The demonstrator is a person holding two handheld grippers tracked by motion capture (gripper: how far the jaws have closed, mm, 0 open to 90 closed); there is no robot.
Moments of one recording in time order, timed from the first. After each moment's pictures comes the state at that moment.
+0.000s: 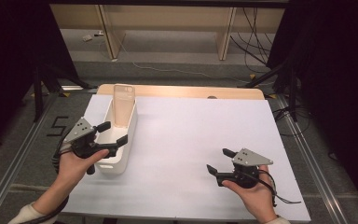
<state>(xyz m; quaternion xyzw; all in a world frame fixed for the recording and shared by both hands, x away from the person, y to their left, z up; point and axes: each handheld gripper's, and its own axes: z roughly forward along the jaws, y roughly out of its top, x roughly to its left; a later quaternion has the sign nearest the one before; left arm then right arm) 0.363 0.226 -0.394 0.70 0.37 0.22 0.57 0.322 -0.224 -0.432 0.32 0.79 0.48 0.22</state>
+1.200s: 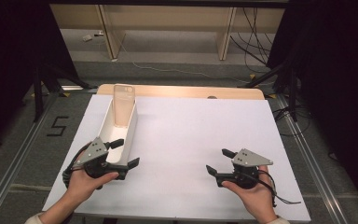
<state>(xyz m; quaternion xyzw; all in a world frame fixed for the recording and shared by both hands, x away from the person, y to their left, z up) 0.335 0.200 -0.429 0.74 0.31 0.18 0.57 0.320 -0.222 -0.431 0.32 0.78 0.49 0.21</state>
